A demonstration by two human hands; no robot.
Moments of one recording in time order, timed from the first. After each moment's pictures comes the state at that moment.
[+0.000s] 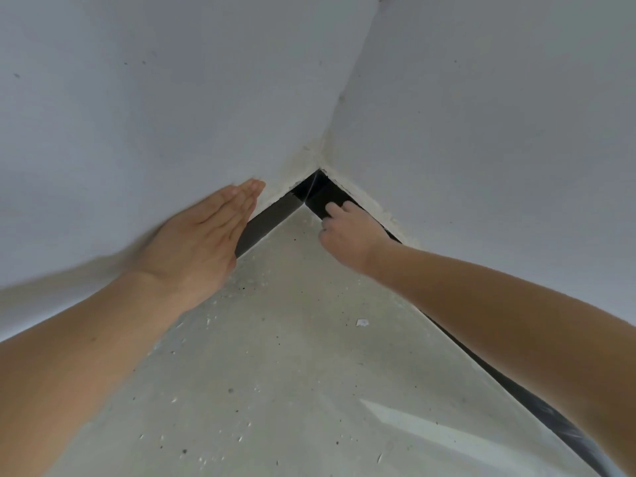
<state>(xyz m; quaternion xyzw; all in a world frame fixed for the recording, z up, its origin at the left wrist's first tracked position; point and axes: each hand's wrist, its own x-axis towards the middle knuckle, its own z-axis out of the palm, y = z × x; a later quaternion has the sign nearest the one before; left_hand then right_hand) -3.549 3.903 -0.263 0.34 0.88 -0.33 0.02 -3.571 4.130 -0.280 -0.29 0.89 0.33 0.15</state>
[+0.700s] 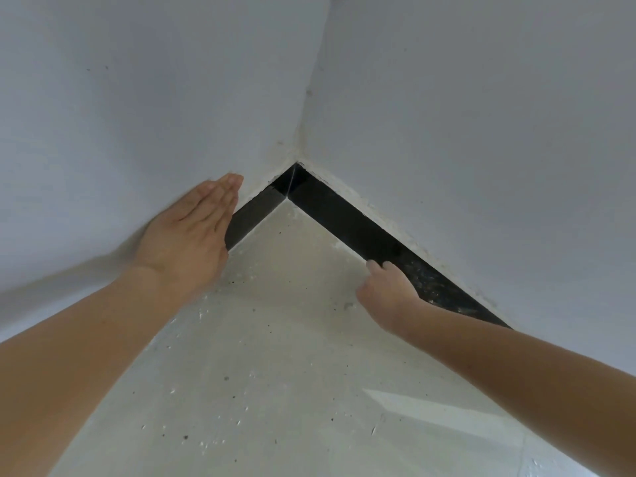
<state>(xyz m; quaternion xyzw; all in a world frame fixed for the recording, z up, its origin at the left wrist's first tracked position) -3.545 3.908 -0.272 0.31 0.90 -0.29 -0.02 -3.465 4.172 -0.288 -0.11 0.89 0.29 0.32</state>
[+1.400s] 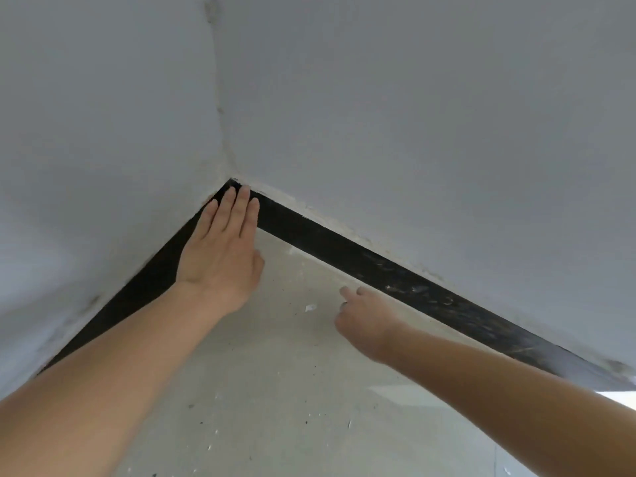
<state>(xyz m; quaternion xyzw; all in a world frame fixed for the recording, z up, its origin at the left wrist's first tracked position) -3.525 4.010 -0.256 0.30 0.95 -0.05 0.00 -3.403 4.197 -0.287 -0.17 0.93 0.21 0.25</state>
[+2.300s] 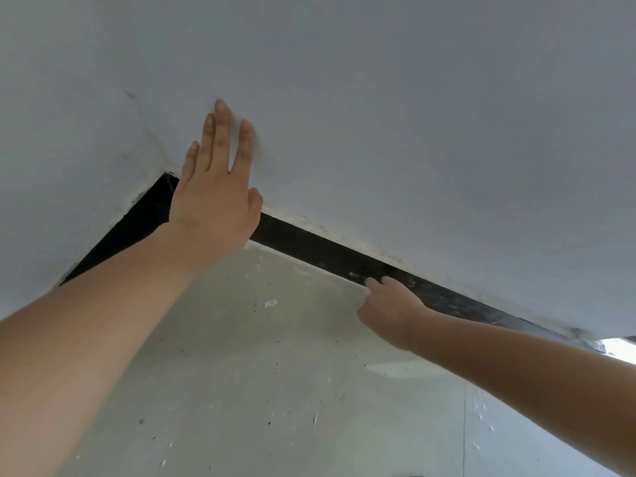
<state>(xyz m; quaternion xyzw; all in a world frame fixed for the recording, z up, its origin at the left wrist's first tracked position) -3.551 4.095 -0.235 0.33 0.93 0.11 -0.08 -3.365 4.279 -0.281 -0.08 0.90 0.25 0.35</state>
